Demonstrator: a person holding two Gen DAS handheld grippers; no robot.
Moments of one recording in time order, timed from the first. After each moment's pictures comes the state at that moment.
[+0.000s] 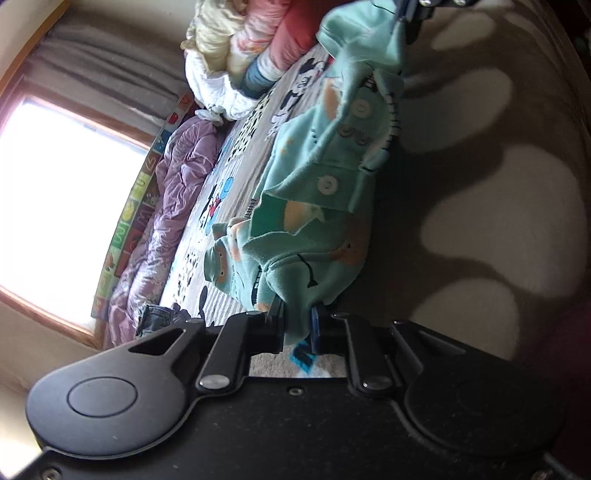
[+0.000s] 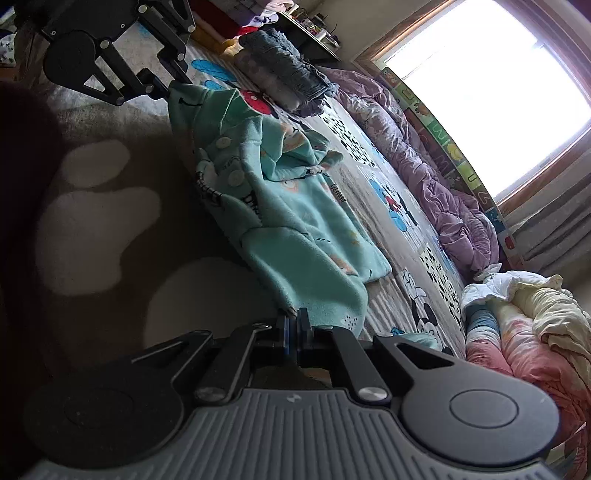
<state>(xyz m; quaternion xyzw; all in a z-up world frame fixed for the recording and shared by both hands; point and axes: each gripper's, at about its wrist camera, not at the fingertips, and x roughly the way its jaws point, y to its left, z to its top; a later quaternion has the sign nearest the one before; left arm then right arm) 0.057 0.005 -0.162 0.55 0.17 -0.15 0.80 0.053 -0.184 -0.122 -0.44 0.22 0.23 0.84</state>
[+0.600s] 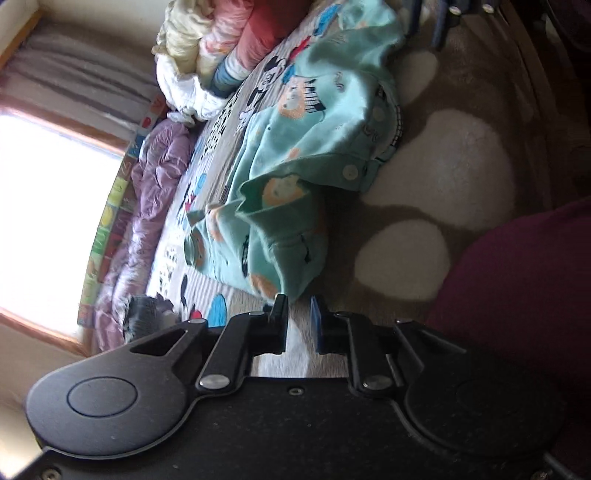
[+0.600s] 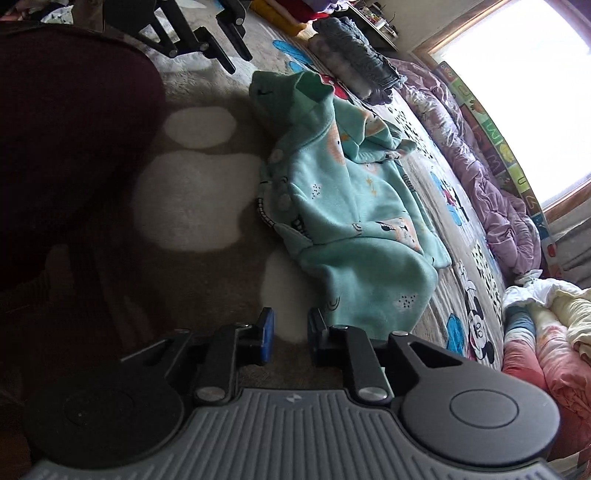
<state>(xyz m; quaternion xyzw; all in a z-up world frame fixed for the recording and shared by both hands) 0.017 0.040 -0.153 0.54 0.21 -0.19 0.79 0.002 -0.175 -0.135 -0.46 0.27 0.29 0.80</state>
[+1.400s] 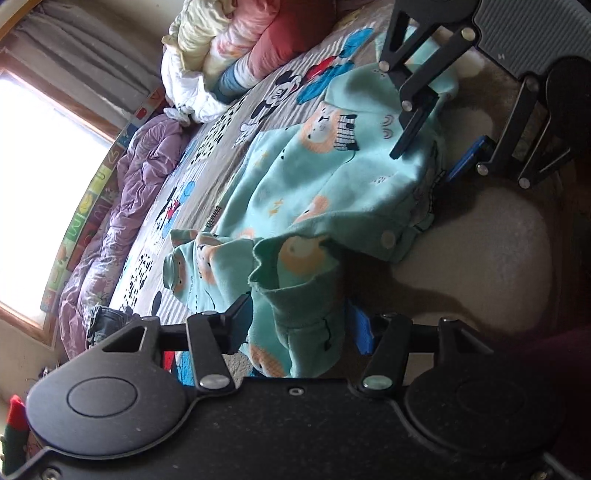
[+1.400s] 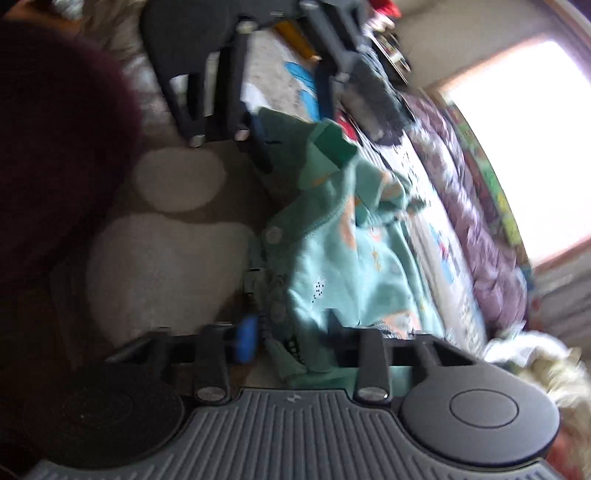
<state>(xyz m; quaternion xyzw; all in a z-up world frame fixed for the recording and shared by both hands) 0.073 0.002 -0.147 0.48 0.22 -0.23 0.82 0.038 -0.107 -0.152 -0.50 0.21 0.29 0.79</state>
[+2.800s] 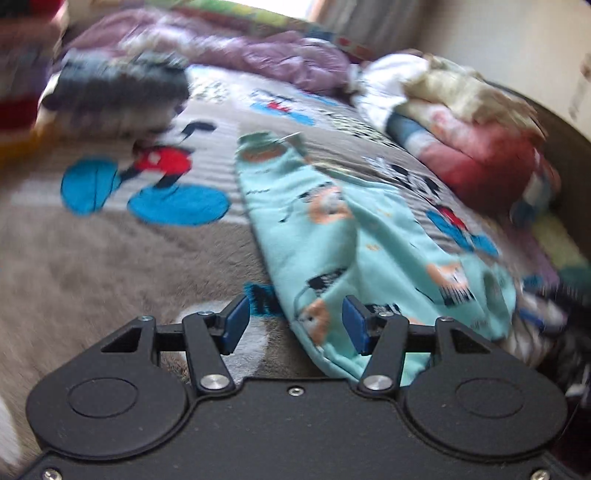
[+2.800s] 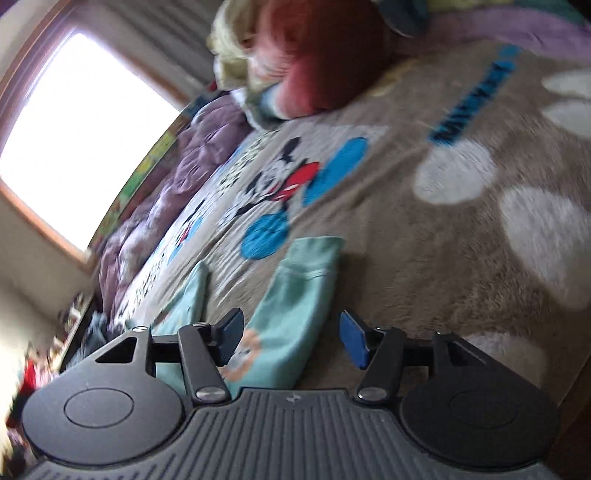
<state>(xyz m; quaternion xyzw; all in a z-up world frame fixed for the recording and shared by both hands) 0.113 0.124 -0.117 -0.14 0.35 -0.13 0.92 0.069 -0.399 -0.181 0.44 0.24 -0.03 0.87</state>
